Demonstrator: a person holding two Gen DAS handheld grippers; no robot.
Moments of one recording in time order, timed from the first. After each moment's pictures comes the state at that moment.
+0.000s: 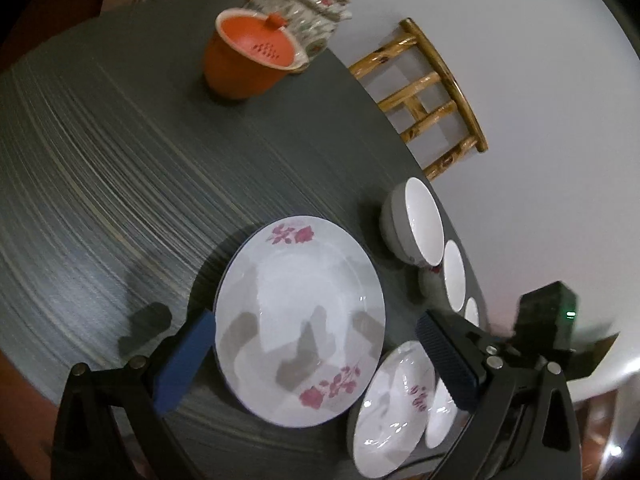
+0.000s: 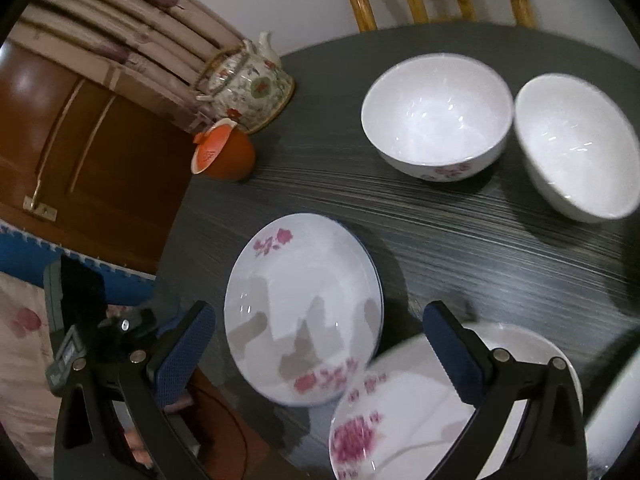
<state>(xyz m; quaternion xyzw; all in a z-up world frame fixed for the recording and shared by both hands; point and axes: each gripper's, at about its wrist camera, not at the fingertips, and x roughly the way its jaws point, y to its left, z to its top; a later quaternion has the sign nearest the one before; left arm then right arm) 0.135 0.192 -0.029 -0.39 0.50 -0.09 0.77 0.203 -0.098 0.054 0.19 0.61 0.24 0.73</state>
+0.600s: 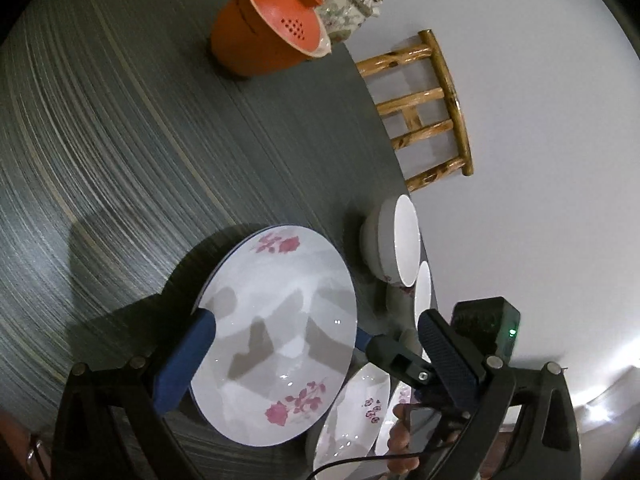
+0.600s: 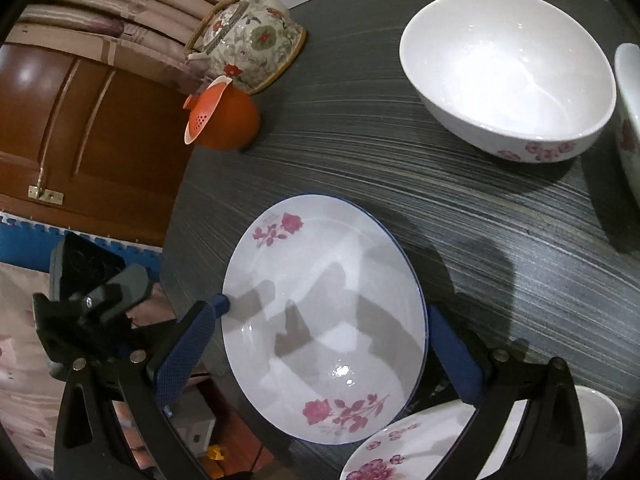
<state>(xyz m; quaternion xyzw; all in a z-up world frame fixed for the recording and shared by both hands) 0.153 0.207 -0.051 -0.47 0.50 -0.11 0.72 0.218 -0.065 0.021 0.17 0.65 0.30 0.68</state>
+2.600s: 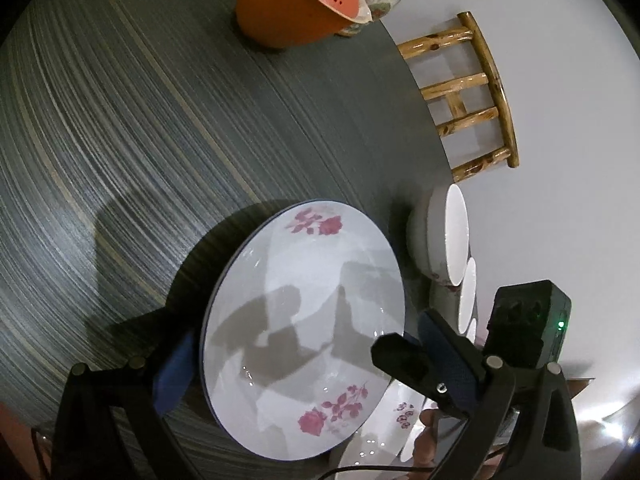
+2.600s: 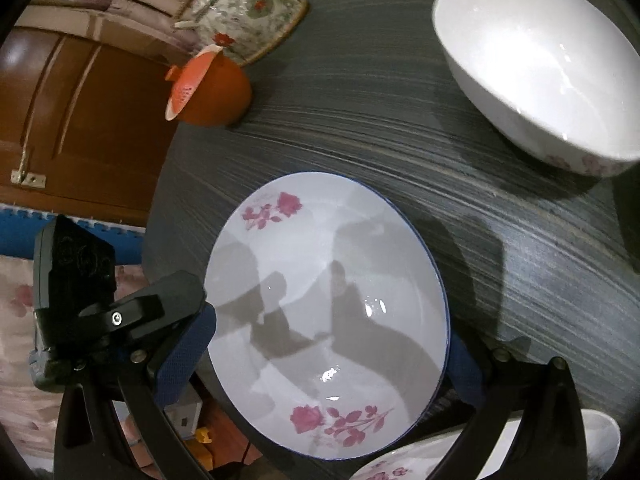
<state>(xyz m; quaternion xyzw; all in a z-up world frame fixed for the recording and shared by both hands) 0.163 0.187 -0.071 -0.44 0.55 -0.06 0.71 0.226 -0.056 0.014 0.14 0.67 0.29 0.67</state>
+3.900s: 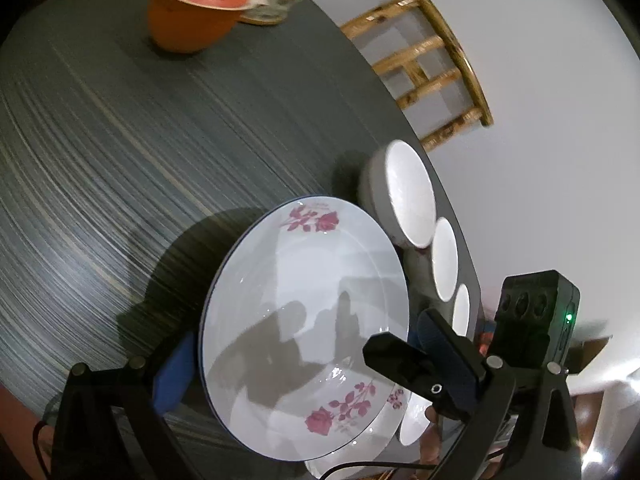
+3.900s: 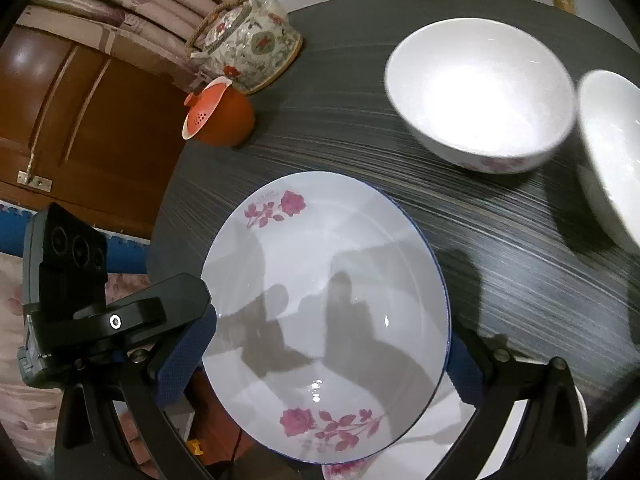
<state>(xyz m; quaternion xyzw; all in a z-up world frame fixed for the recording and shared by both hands) 0.159 0.141 -0.034 -0.38 0.55 -0.10 0.73 0.202 -0.093 0.048 0.14 0.64 0.27 0.70</state>
